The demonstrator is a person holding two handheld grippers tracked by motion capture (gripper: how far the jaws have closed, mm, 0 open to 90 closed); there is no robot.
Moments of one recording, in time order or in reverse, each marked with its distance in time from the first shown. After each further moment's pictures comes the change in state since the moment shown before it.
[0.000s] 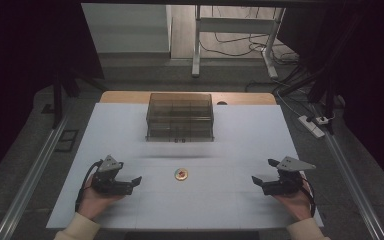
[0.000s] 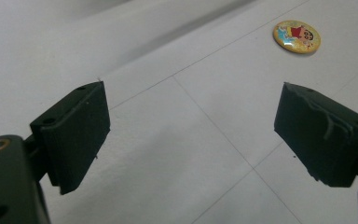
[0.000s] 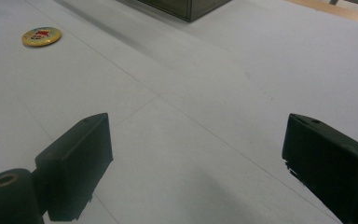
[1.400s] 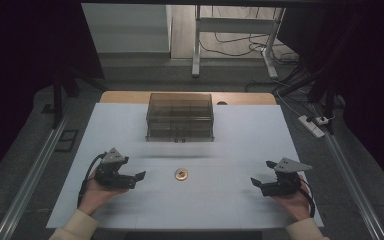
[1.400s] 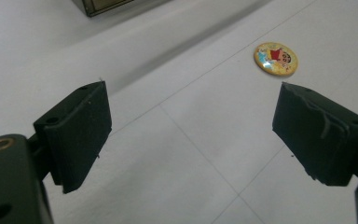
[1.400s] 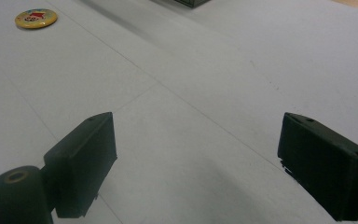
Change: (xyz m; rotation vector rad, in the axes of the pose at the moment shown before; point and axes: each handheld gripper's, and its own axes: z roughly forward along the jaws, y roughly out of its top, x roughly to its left) left arm 0.000 0.025 0.003 0.000 -0.066 0.021; right arm 0.002 -0.005 0.005 0.036 -0.004 -0.023
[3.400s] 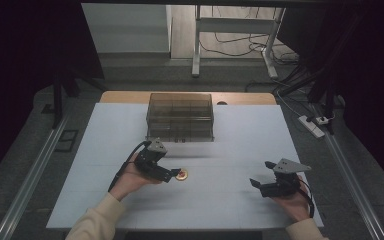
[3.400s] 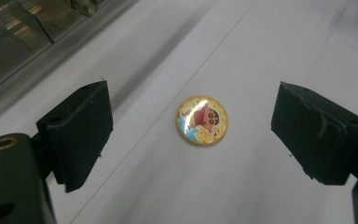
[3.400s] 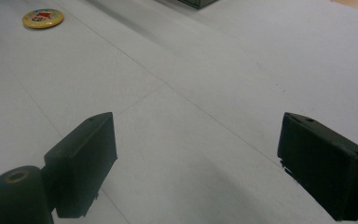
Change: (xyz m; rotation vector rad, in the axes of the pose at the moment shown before) left arm -0.052 0.074 0.060 0.113 -0.148 0.189; right arm 0.003 0.000 0.001 -0.003 0.012 -0.005
